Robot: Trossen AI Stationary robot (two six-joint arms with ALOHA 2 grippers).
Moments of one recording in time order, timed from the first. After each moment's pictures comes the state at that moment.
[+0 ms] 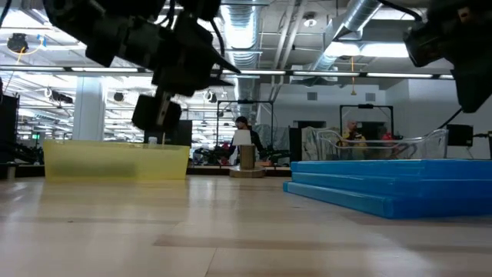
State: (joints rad) left arm -0.15 1.58 0.66 0.56 0.18 -1.38; right arm 0.33 1.01 0.75 -0.95 -0.02 1.19
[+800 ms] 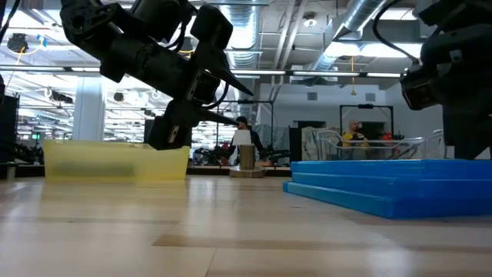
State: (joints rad) left arm -0.06 1.64 0.66 0.58 0.17 -1.35; right arm 0.30 1.01 0.43 -0.42 -0.10 1.20
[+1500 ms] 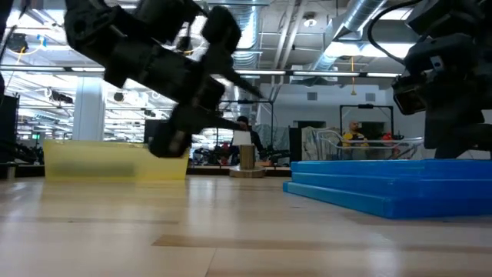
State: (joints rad) left arm -0.12 1.75 0.70 0.67 0.16 -1.48; right arm 0.23 1.02 0.39 -0.31 -0.11 1.20
